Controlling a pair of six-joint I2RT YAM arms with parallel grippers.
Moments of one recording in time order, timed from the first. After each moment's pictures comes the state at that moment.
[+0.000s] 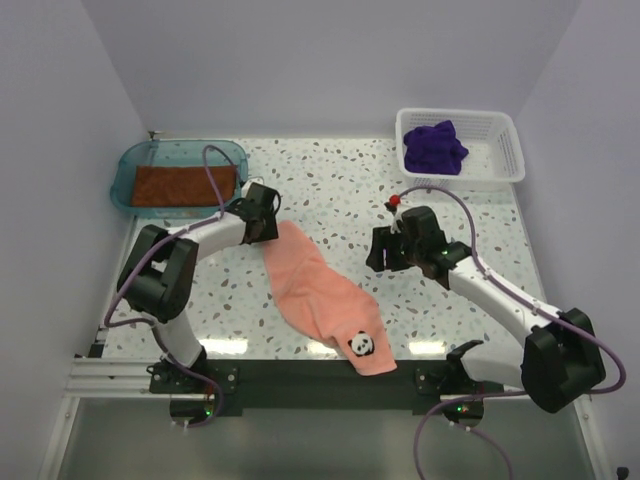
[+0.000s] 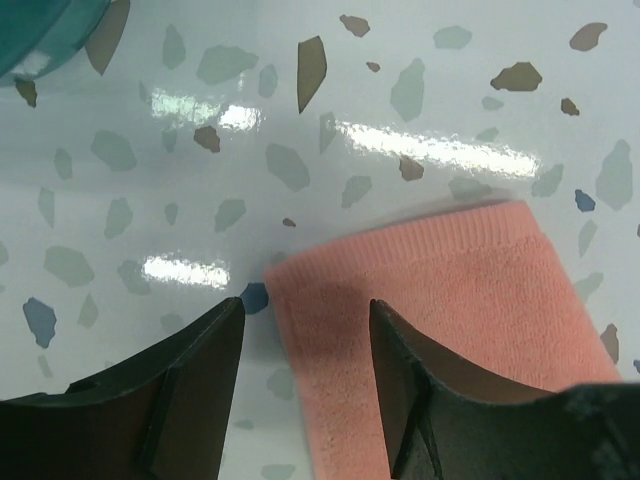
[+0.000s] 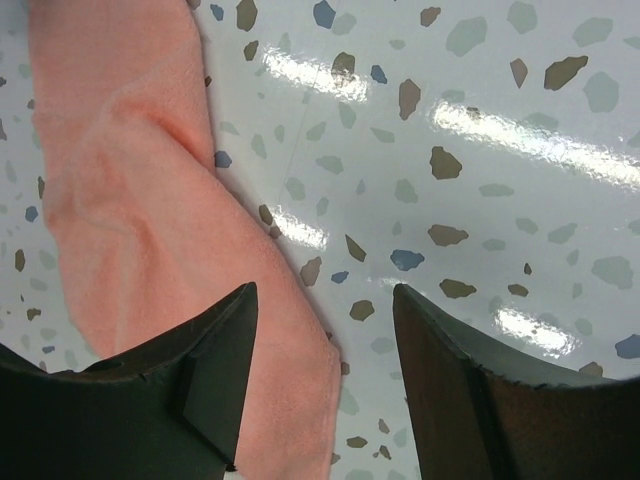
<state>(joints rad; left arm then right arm) -0.41 1.74 1.02 -0.26 -0.33 -0.51 0.48 1.23 0.76 -0.33 -0.13 0.33</state>
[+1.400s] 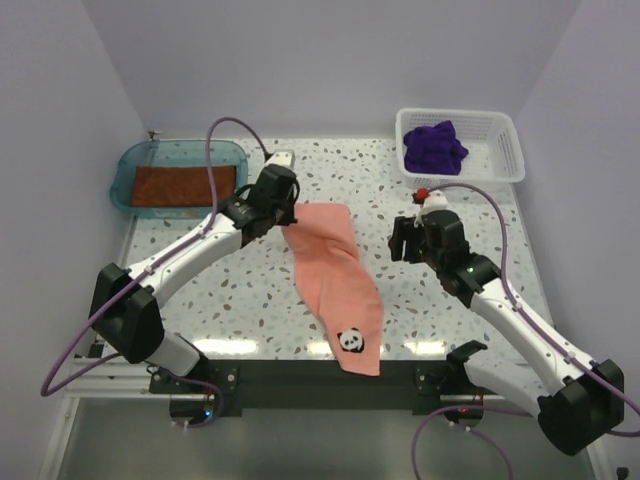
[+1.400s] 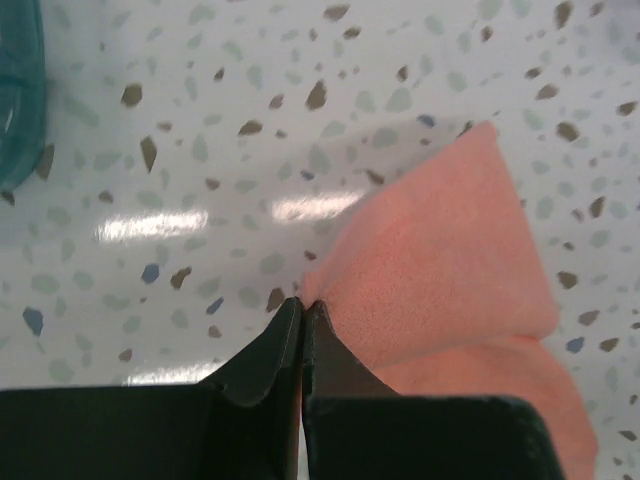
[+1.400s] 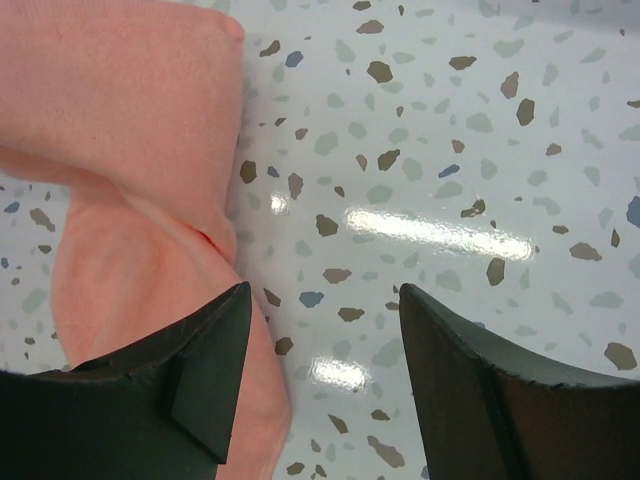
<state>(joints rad) -0.65 1.52 1.29 -0.46 -0.32 -0.43 0.47 0.96 0.74 -0.35 0.16 0.29</state>
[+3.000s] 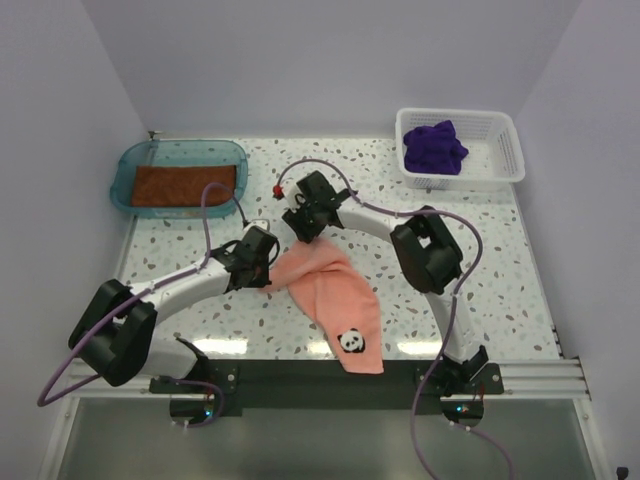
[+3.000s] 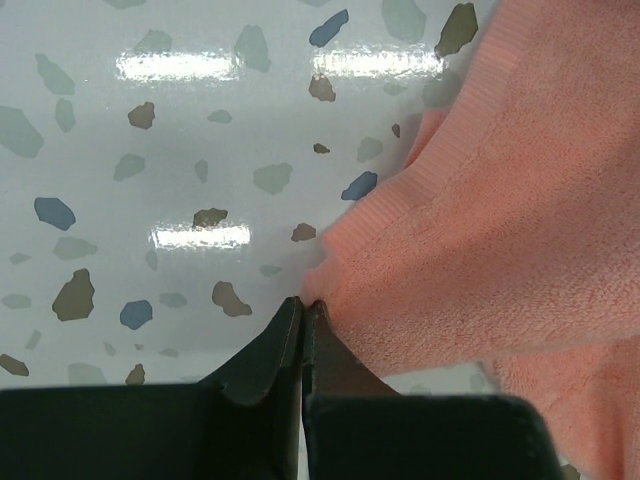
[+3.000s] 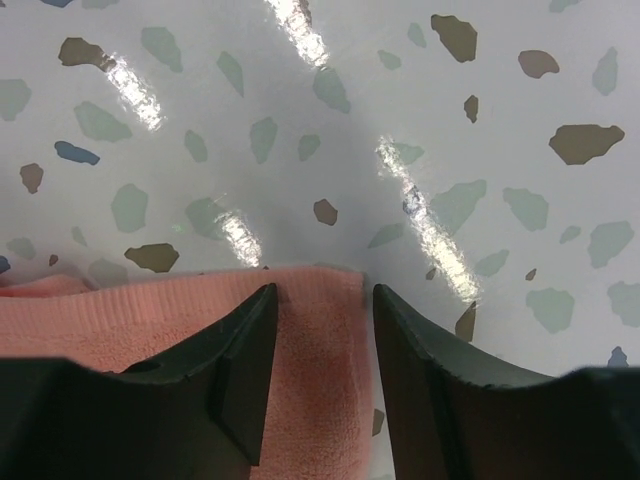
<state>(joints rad) -0.59 1.36 0.69 -0.40 -0.27 -0.55 0.71 2.23 1.67 -0.38 -0.15 -0.21</state>
